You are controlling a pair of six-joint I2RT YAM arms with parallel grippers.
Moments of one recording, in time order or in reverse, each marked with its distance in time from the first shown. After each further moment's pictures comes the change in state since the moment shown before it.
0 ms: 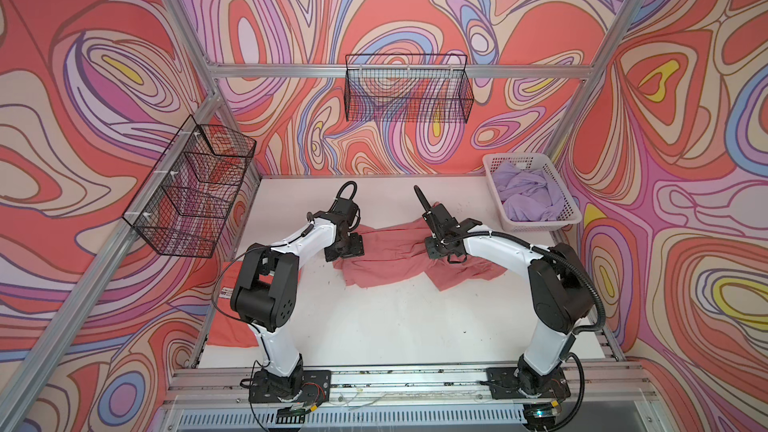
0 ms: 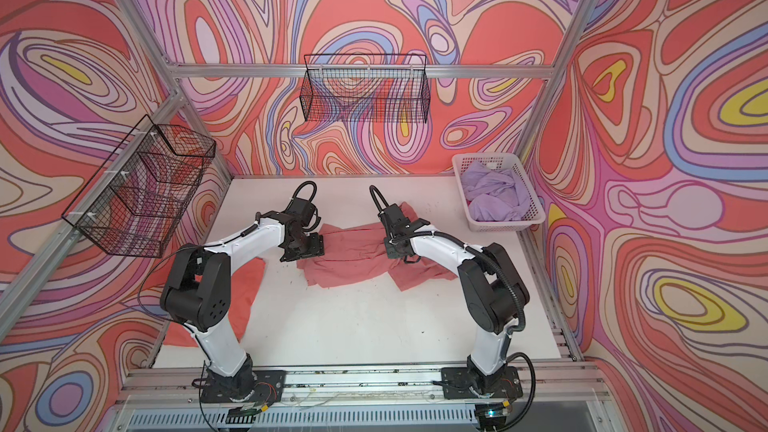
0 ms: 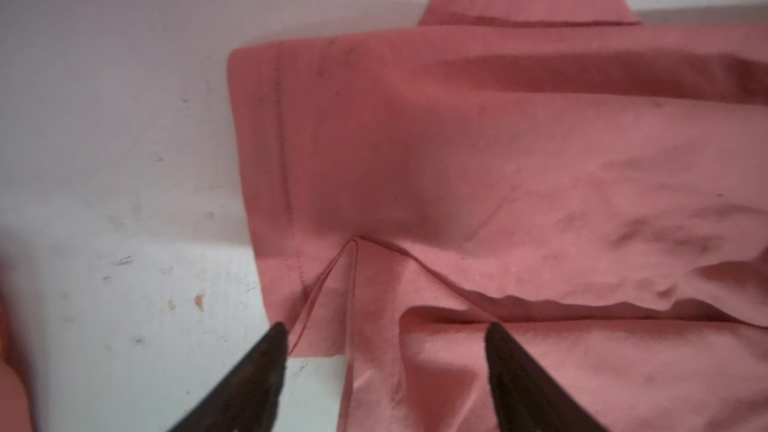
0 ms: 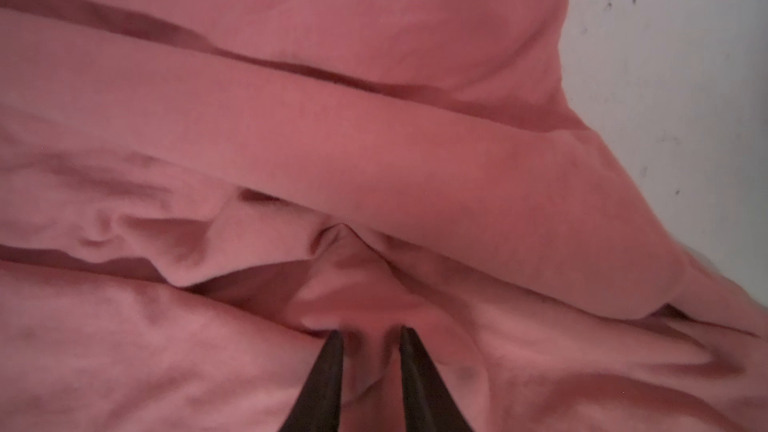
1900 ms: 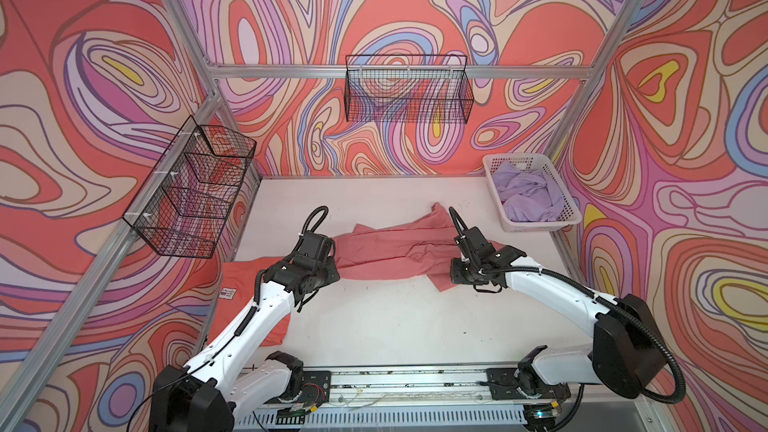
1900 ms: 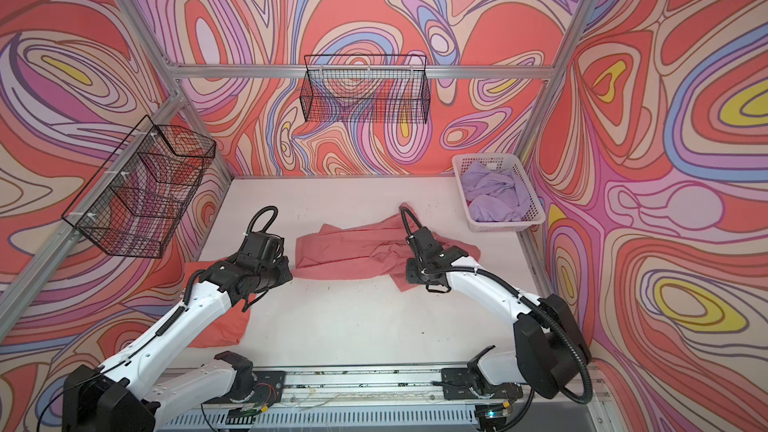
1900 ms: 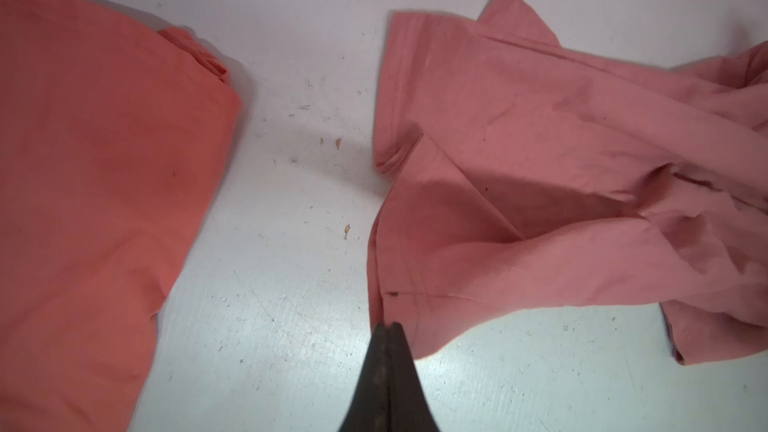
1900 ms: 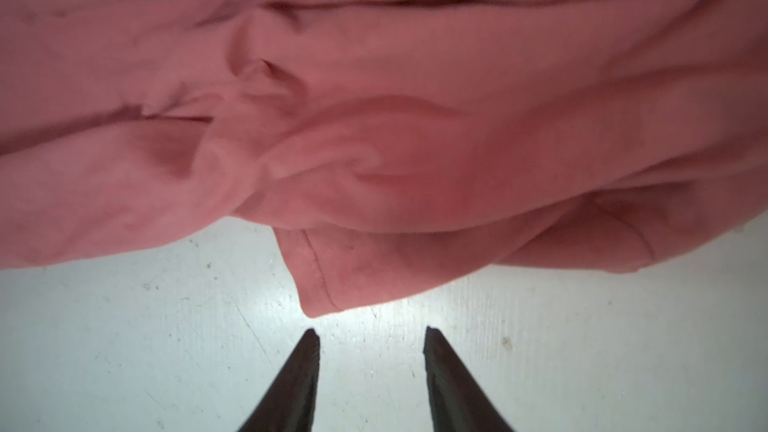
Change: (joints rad) left arm -0.028 -0.685 -0.387 -0.032 -0.098 -0.169; right arm -0.035 -0.433 -0.415 -0.058 -0.161 0.311
